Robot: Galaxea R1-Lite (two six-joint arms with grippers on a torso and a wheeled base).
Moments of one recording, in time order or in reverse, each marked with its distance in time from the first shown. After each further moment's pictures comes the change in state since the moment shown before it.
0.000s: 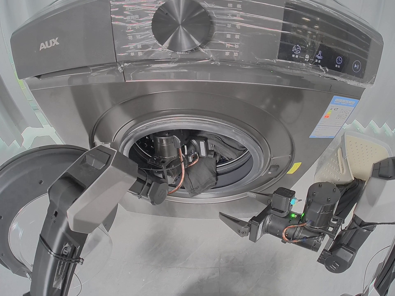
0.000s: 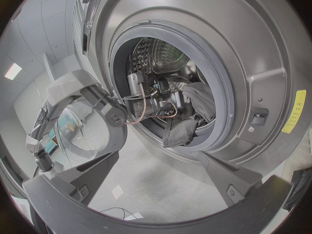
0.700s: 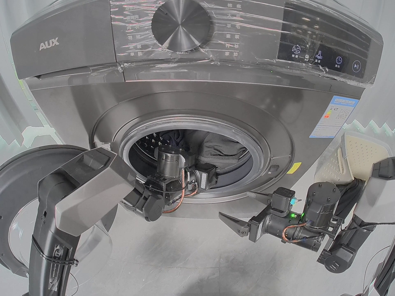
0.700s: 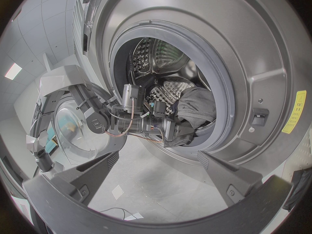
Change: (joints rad) left arm -0.038 -0.097 0.289 0.137 -0.062 0.047; right arm 0.002 0.000 -0.001 -0.001 0.000 0.000
